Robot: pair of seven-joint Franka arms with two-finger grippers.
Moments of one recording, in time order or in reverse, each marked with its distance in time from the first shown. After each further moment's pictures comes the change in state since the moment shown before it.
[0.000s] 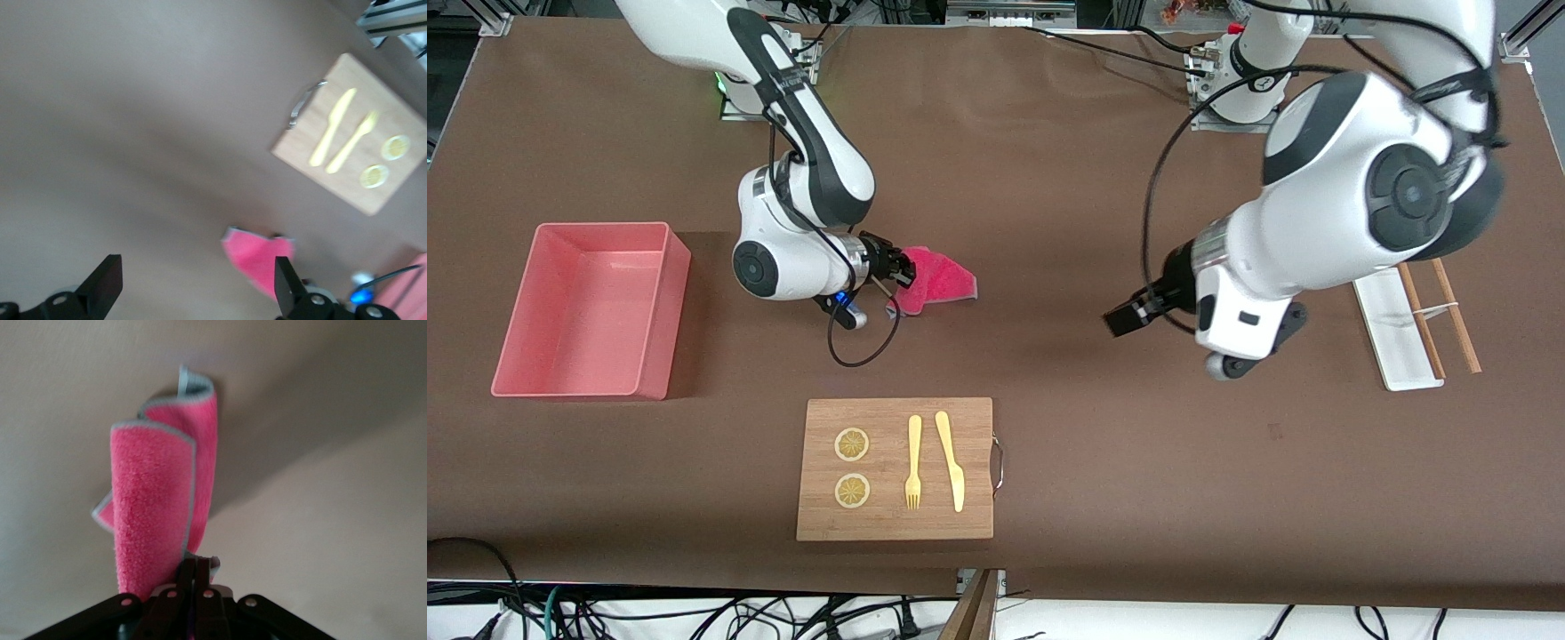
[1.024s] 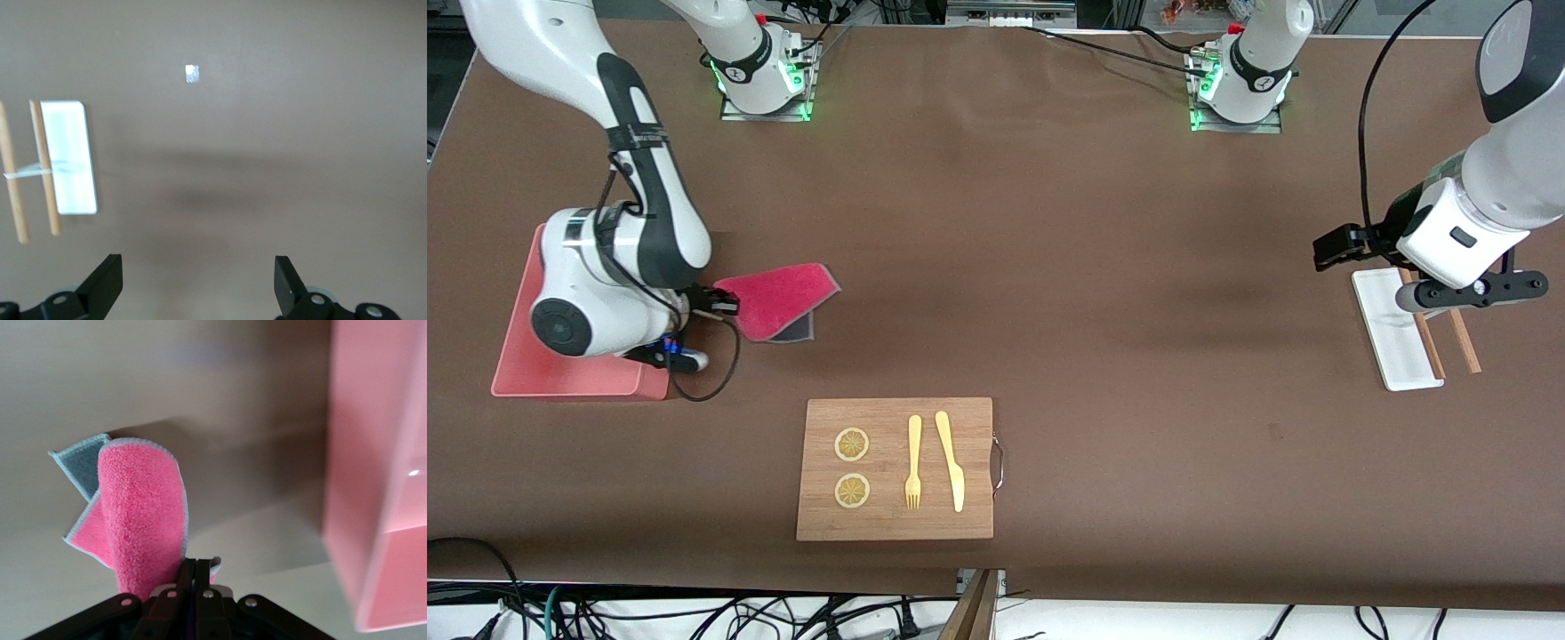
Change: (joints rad) left arm 0.293 -0.377 0.014 -0.504 0.197 0.076 0.736; right arm -0.338 0.004 -0.092 0.131 -0.510 -0.262 -0.586
